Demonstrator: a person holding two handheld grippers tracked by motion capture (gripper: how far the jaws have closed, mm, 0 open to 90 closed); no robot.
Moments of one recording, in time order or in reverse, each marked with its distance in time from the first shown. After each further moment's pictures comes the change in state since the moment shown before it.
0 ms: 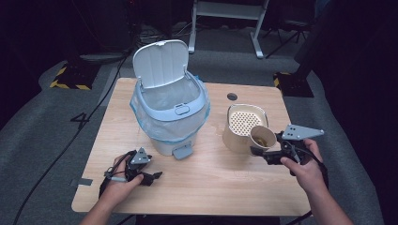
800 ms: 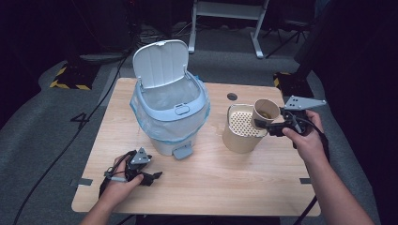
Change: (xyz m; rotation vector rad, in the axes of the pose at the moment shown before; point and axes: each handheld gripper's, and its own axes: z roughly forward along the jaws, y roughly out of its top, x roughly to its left) left arm 0.000 0.000 0.000 0.001 0.000 0.000; right arm -0.057 0.047 0.010 0.009 -0.089 -0.036
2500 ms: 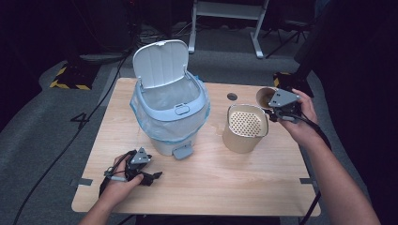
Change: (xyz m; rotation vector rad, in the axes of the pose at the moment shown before) left arm 0.001 0.000 0.000 0.002 -0.004 0.004; right arm -0.029 0.017 0.026 0.288 -0.353 -0.619
